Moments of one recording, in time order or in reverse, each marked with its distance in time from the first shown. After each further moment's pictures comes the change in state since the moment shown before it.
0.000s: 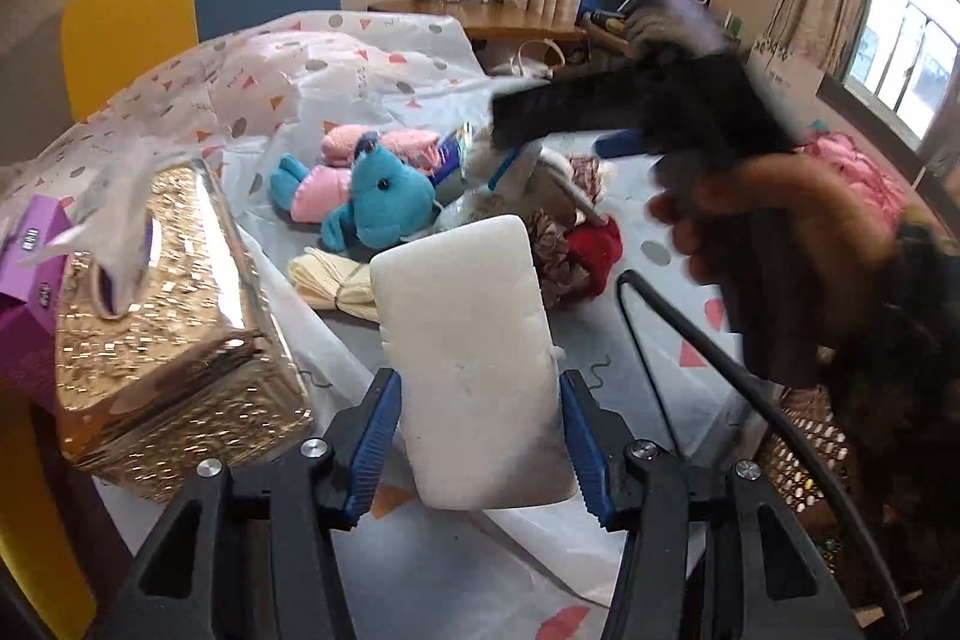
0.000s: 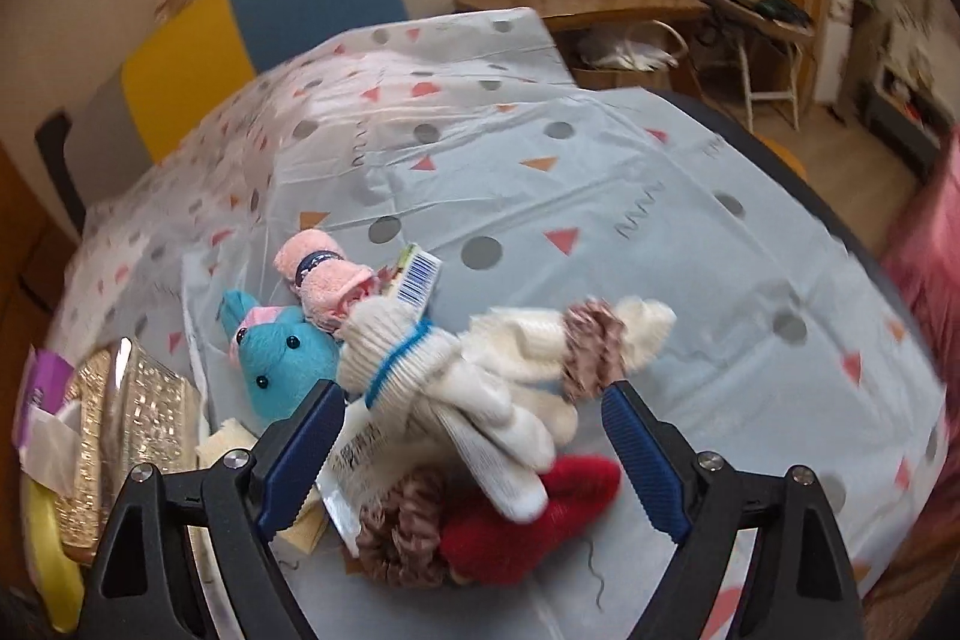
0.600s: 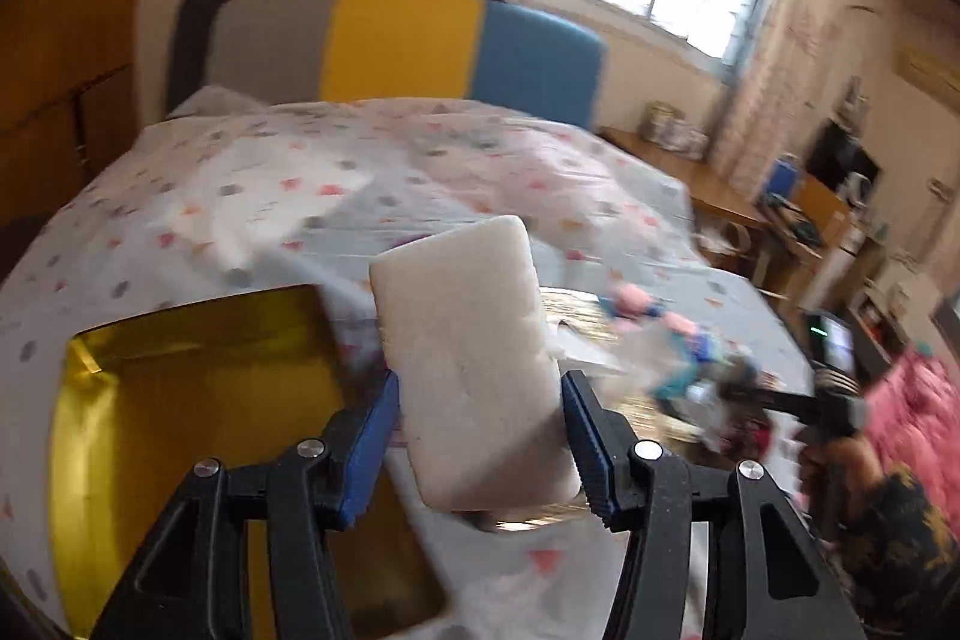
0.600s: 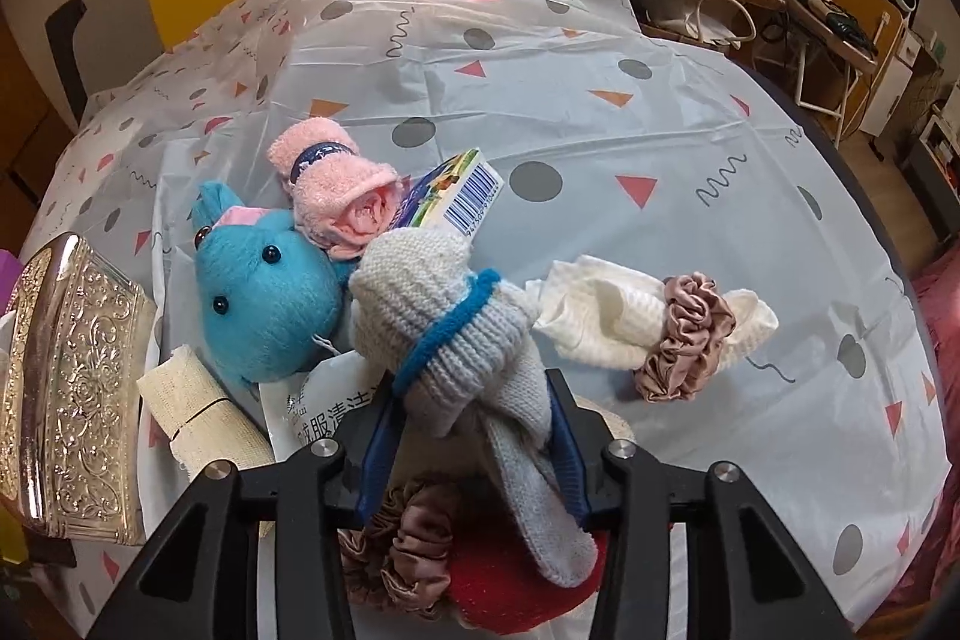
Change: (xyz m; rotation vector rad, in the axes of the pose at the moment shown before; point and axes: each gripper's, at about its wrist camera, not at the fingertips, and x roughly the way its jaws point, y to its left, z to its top) left arm -0.133 0.197 -0.012 -0.446 -0.228 0.312; right arm 0.042 0.008 -0.013 -0.091 0.130 -0.013
